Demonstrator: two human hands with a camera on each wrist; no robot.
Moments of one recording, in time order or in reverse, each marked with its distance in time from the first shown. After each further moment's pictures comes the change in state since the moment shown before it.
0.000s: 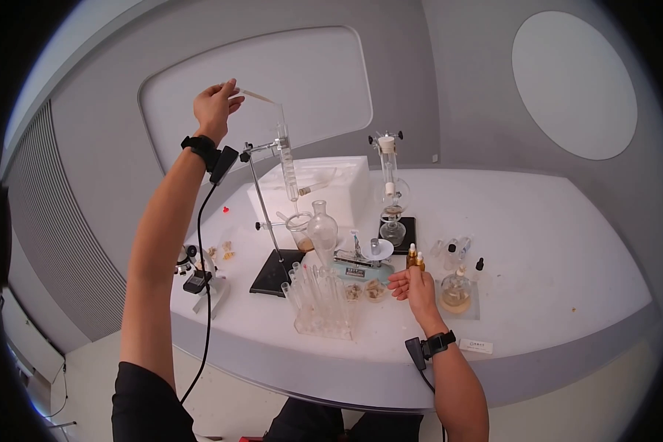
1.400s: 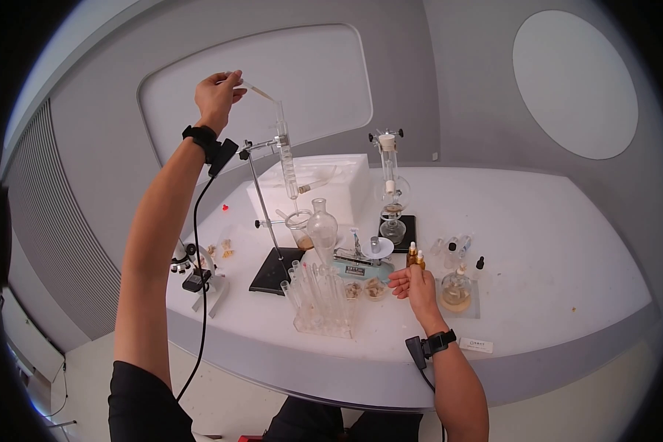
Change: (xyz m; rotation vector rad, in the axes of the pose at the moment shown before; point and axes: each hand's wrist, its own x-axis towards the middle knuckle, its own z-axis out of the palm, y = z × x) left_hand 0.000 0.017 0.011 0.201 -0.032 0.074; right_hand 0.001 0.001 0.000 0.002 0.008 0.003
